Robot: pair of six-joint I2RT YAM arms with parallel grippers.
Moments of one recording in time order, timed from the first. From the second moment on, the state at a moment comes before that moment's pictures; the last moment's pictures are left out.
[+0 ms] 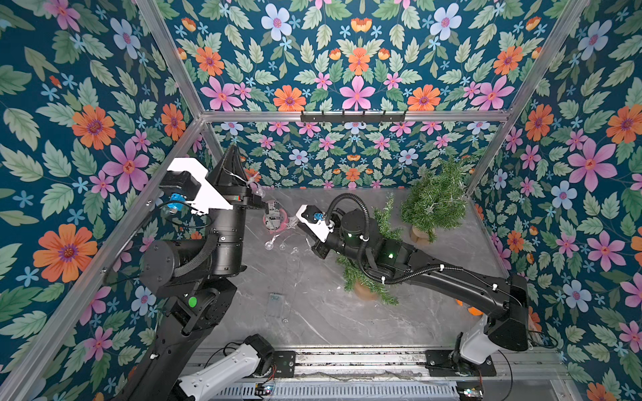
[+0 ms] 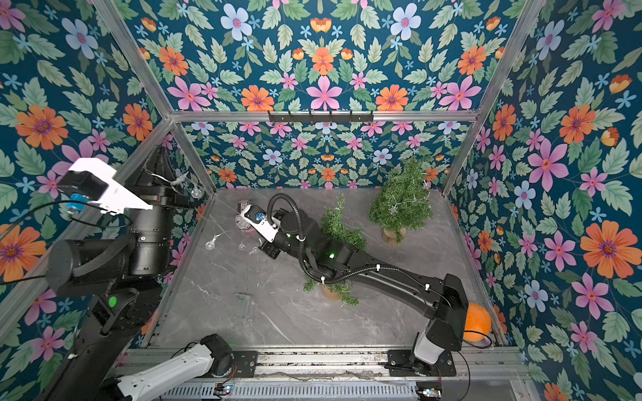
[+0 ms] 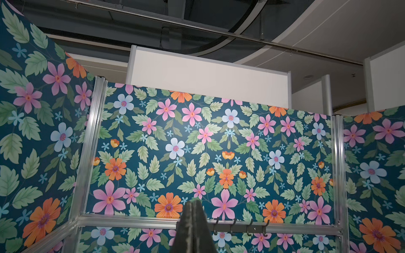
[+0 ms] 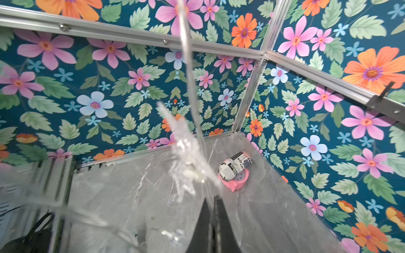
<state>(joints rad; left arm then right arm) -0.71 0.88 1.44 0.16 -0.47 0.22 1.07 1.66 1.61 -0.07 0.08 -0.22</state>
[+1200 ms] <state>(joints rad) -0.43 0.93 1.24 0.22 -0.19 -0.19 0.85 1.71 1.75 -0.10 -0.06 -0.21</state>
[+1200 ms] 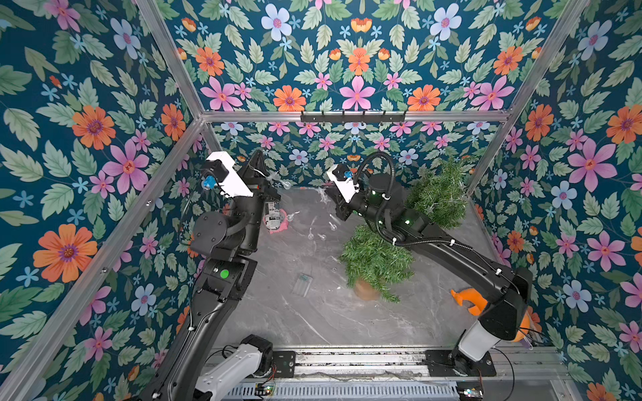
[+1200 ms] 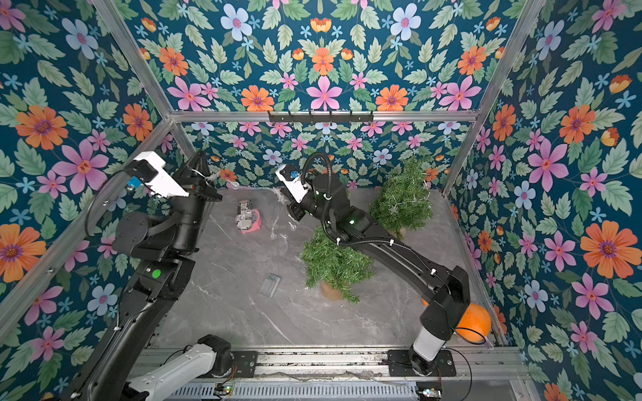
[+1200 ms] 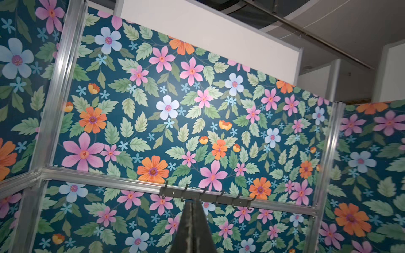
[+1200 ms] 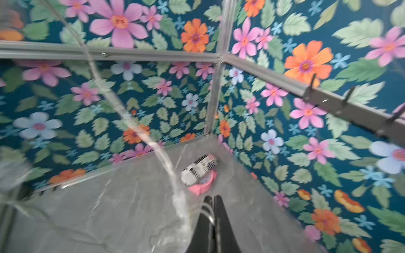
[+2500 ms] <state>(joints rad) -0.43 0.85 1.34 -0.17 0.11 -0.39 0.82 1.92 2.17 0.08 0.15 -0.60</state>
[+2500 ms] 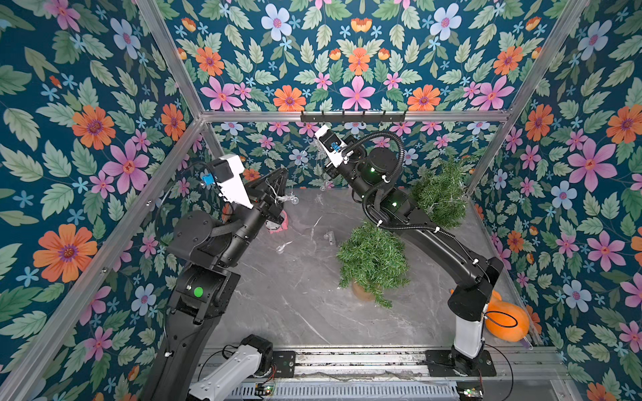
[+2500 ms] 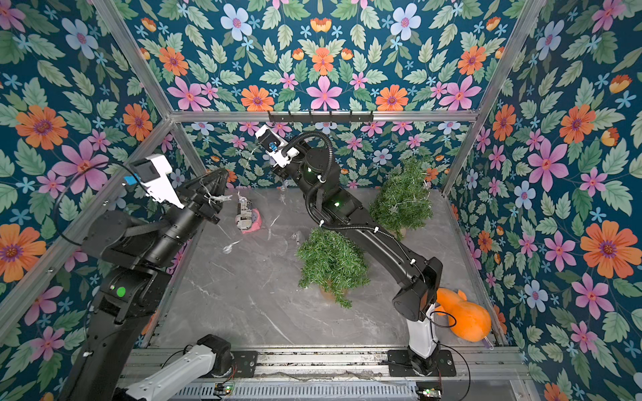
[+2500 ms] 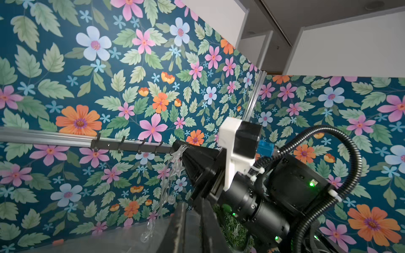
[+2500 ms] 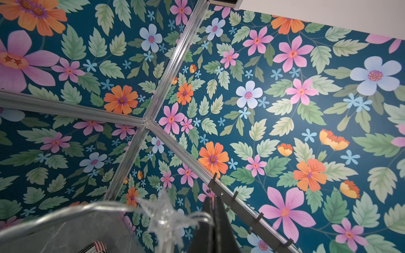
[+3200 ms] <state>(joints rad) -0.44 0.54 1.03 -0.12 0.08 -0.36 0.82 1.87 2.11 0.19 0.05 -0.56</state>
